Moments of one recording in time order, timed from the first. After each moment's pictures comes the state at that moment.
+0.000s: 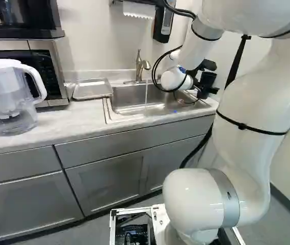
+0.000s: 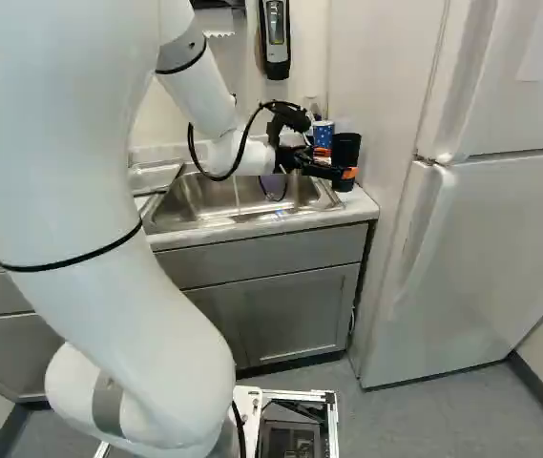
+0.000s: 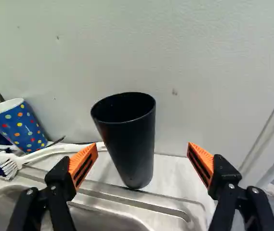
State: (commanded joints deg) arm -4.5 -8.5 -46.0 72.8 63.3 -30.9
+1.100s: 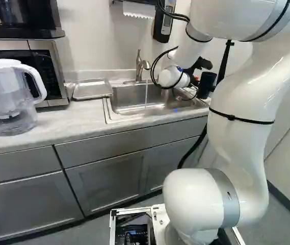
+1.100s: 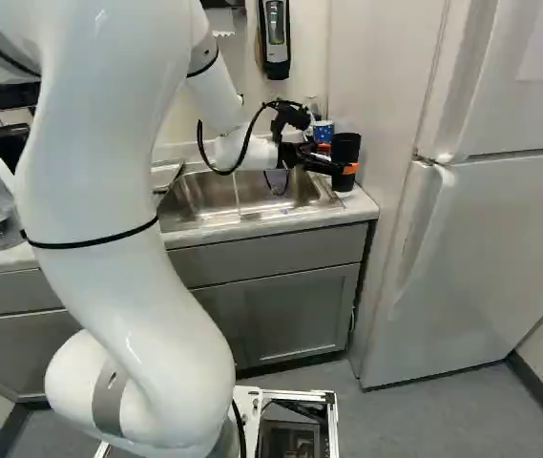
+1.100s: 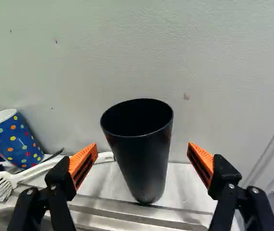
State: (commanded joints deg) arm -4.5 -13.7 -52.0 74.3 65.3 -30.9
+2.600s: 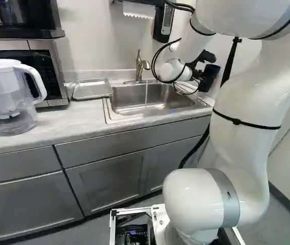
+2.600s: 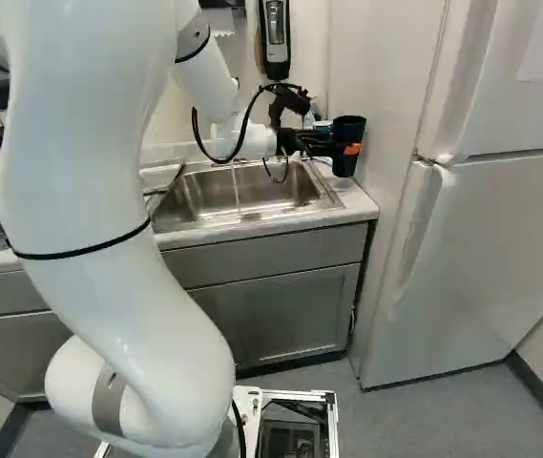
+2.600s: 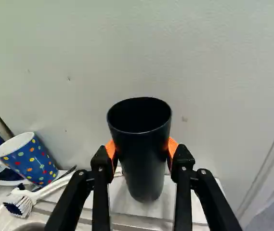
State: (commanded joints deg) arm -4.5 -10.1 -53.5 73.6 65.2 -30.9
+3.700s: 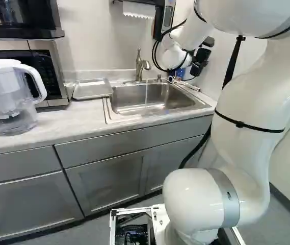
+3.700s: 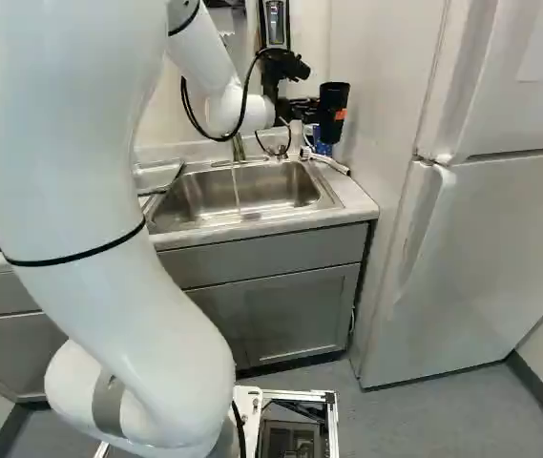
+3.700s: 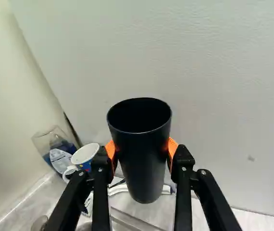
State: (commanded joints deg) arm -4.1 -8.6 -60.2 62.5 54.3 -30.9
